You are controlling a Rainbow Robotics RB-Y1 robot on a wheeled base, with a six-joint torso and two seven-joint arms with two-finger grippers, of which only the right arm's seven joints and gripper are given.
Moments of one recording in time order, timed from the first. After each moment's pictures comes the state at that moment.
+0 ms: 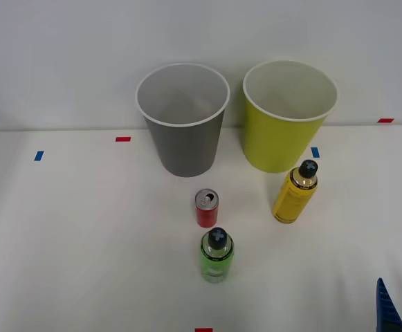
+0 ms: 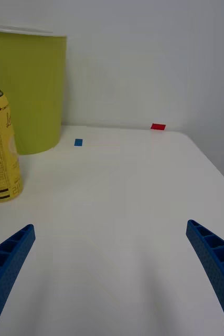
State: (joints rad) arm 1.04 -0.38 0.08 -2.12 -0.39 -0.44 1.72
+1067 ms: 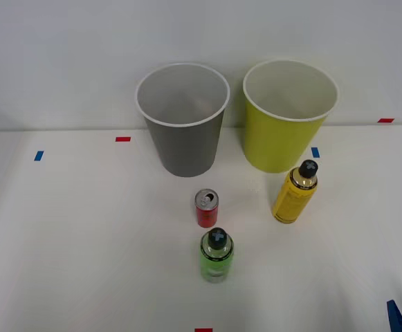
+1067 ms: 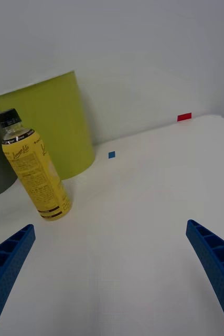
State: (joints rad) arm 1.04 -0.39 0.06 -1.92 -0.10 -0.75 1.06
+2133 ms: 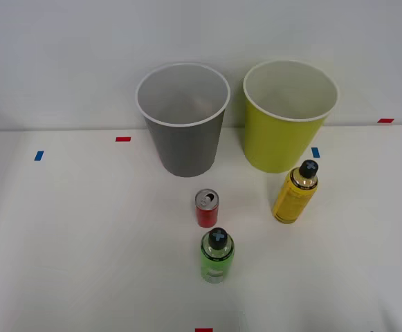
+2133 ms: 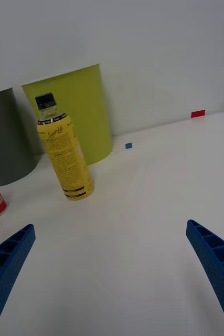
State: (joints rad) arm 1.13 -0.07 -0.08 -1.86 0.38 -0.95 0.81
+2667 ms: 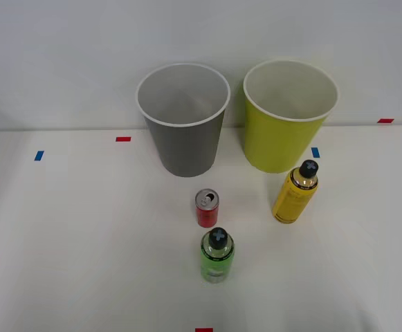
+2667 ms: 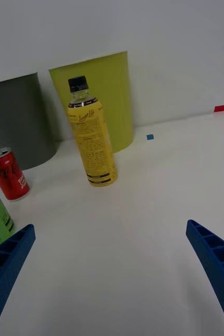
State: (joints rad) arm 1.15 -0.06 0.01 -1.84 0.40 -0.97 0.94
